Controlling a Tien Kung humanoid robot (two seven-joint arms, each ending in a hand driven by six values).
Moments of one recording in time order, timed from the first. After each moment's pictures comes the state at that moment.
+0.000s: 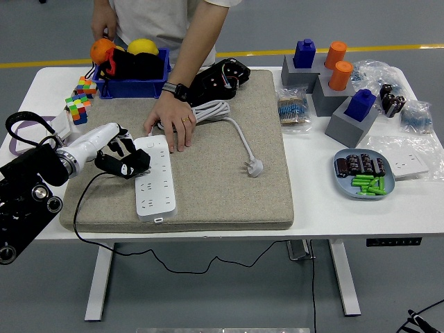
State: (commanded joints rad) left arm -0.47 0.41 -0.98 -1.21 1.78 -0.12 0.22; right arm 0.07 -0.12 1.62 0.22 -1.14 0.13 0.06
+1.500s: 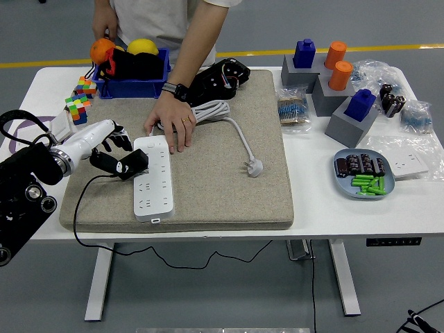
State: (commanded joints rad) left arm -0.44 0.42 -1.04 -1.25 1.79 -0.11 0.20; right arm 0.07 -0.12 1.62 0.22 -1.14 0.13 0.06
